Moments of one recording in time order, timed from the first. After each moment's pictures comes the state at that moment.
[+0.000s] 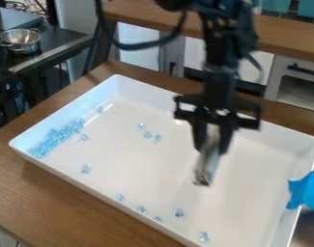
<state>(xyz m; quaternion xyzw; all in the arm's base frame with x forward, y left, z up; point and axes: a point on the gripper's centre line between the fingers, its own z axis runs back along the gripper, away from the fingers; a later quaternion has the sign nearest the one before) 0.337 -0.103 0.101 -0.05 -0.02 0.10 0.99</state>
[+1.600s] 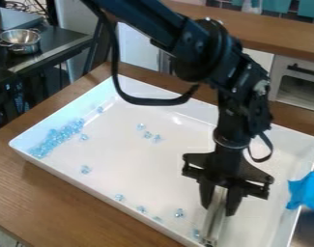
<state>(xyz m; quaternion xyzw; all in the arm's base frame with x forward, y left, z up) 0.314 -0.108 0.037 0.01 -0.03 0.09 1.00</state>
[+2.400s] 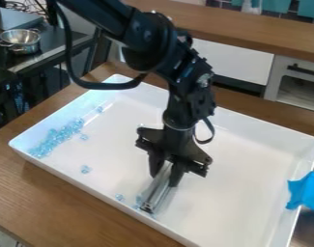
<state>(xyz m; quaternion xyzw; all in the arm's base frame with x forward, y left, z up) 0.319 -0.023 0.036 0.10 -0.06 0.06 0.99</state>
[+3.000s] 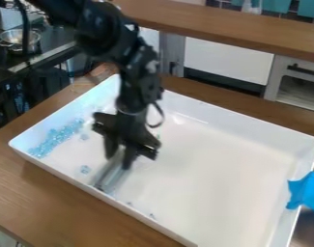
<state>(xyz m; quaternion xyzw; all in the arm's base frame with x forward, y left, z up) 0.312 0.051 0.039 0.13 -0.05 0.08 0.99</state>
